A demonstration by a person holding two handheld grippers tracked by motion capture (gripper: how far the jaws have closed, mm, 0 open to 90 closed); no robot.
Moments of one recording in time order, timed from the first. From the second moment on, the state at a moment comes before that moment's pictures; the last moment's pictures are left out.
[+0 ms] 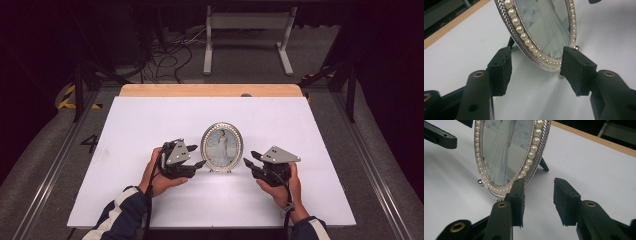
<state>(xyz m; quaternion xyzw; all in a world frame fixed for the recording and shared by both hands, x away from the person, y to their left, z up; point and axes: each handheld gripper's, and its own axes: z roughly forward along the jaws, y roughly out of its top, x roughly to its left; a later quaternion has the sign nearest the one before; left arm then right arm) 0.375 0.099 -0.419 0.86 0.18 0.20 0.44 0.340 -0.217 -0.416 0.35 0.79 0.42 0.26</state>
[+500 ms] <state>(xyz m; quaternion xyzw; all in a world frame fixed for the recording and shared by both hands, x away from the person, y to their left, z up) 0.368 0.104 -0.425 0.86 0.18 0.20 0.43 0.336 -0.227 -0.419 0.36 0.80 0.40 0.27</state>
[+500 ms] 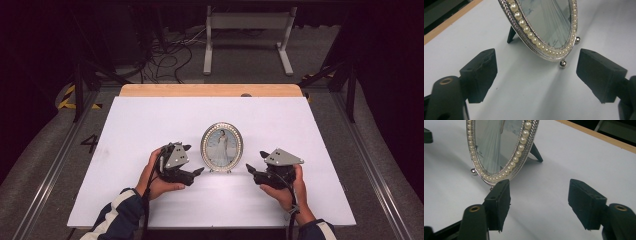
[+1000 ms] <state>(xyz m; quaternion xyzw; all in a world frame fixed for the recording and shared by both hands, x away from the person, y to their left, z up) 0.361 0.118 -0.430 0.87 0.18 0.20 0.41 0.333 -0.226 -0.421 0.36 0.81 0.38 0.28</state>
